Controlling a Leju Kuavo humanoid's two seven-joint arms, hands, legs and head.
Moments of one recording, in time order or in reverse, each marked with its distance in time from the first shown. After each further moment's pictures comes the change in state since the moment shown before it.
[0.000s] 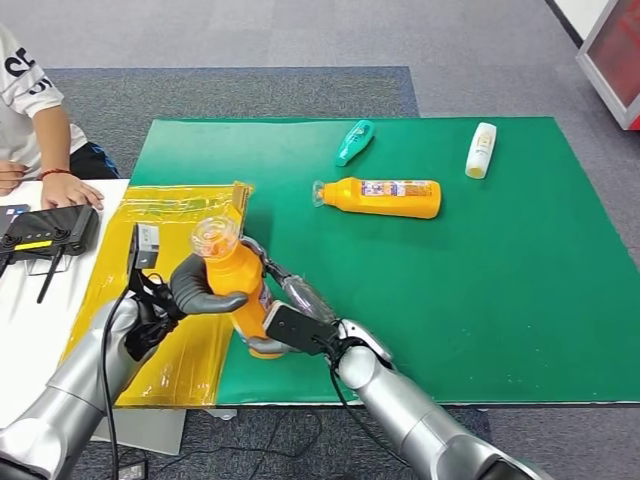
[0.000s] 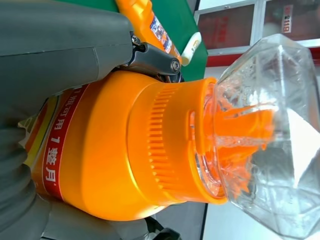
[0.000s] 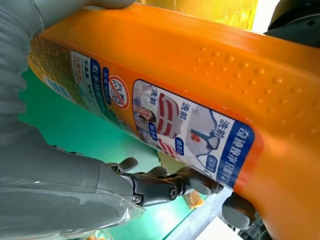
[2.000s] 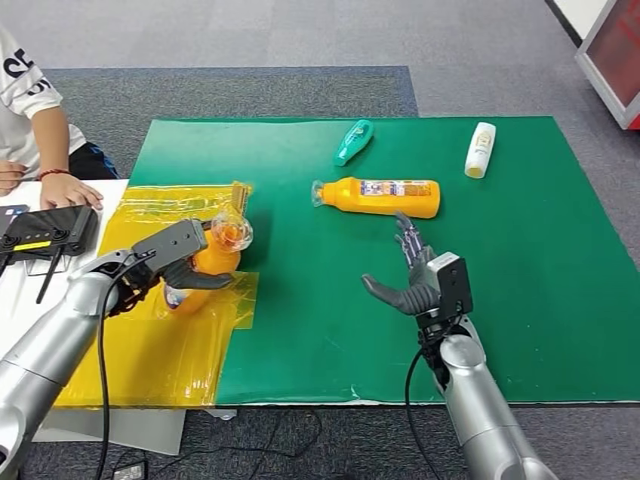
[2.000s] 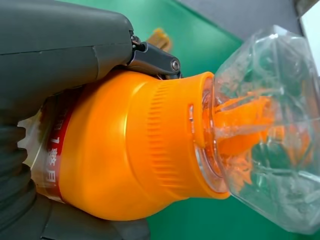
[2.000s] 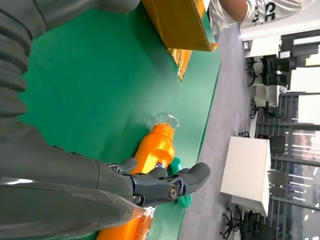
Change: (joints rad) left arm -0.125 0.174 -0.106 -0.065 -0.473 0.334 0.216; right arm 0.141 -0.129 -0.490 -0.240 -0.267 0.150 -0.030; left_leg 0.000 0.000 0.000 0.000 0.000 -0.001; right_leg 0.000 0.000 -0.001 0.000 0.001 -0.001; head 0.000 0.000
